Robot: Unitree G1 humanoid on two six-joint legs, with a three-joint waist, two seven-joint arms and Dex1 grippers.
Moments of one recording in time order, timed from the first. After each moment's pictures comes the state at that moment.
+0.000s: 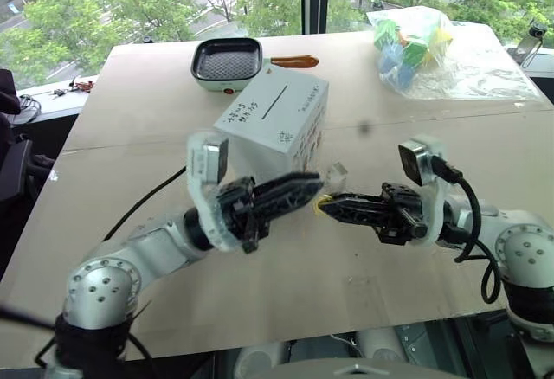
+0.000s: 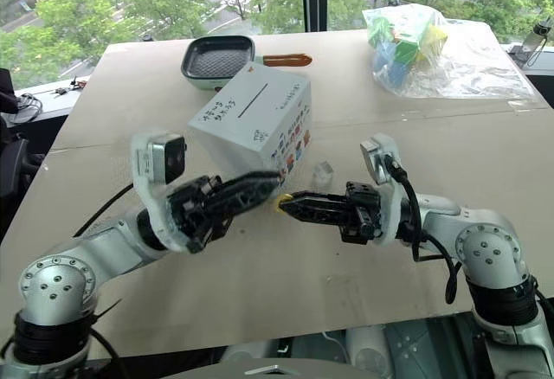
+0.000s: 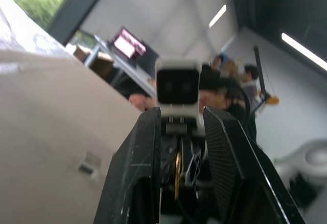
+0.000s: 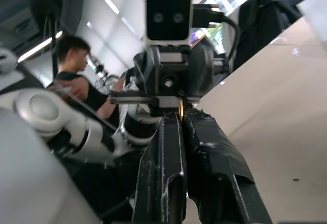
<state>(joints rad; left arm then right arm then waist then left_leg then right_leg) -0.14 0.70 0.13 -0.63 -1.59 0.82 -0.48 -0.36 -0.57 0.01 -0.49 1.42 1.00 0.66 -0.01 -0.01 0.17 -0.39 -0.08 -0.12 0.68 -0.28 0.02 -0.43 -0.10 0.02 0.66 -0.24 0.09</state>
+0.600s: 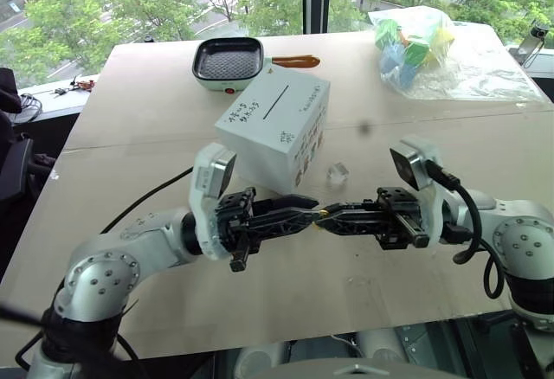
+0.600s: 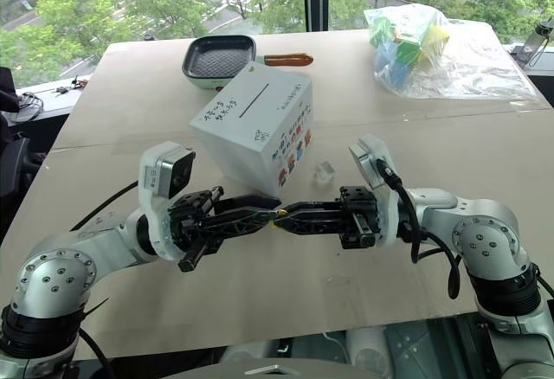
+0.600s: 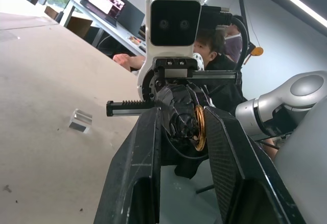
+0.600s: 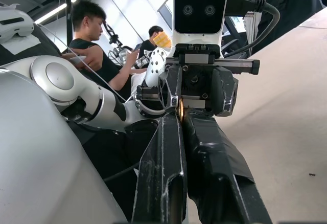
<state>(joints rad) -0.16 0.72 0.11 -0.58 -1.46 0.85 -0.70 -0.41 -0.59 0.05 -0.50 1.36 1.02 0.75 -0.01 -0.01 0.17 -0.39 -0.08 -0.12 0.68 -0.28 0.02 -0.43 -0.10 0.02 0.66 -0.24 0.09</state>
